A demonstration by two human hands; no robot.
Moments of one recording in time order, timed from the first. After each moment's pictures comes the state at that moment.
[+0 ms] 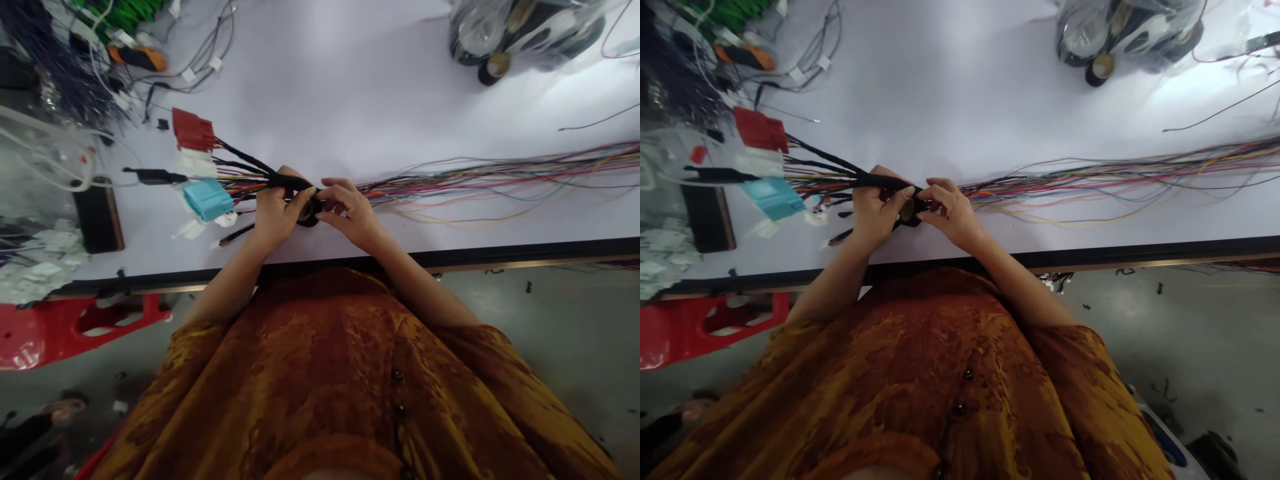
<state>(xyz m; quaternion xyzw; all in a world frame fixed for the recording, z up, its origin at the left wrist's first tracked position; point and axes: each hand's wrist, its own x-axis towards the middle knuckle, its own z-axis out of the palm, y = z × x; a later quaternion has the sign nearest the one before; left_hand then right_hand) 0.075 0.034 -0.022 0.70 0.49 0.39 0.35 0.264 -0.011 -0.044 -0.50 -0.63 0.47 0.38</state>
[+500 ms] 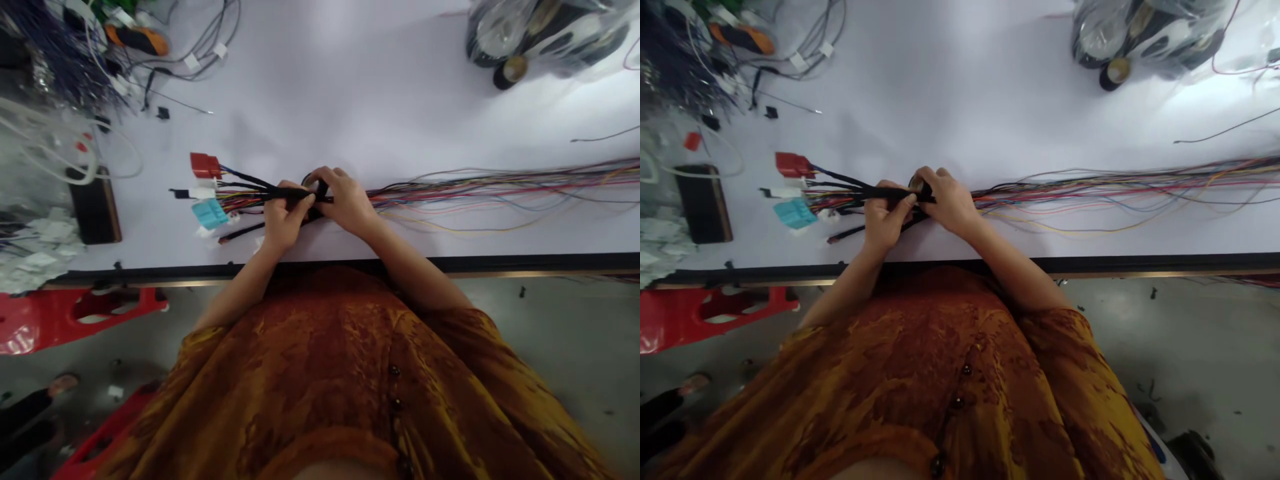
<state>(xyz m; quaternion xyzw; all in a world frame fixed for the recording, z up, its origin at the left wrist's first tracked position) 0.081 0.011 -0.045 0.60 0.52 0.42 0.43 0.253 0.028 -0.040 -0.55 -0.71 0.38 0.22</state>
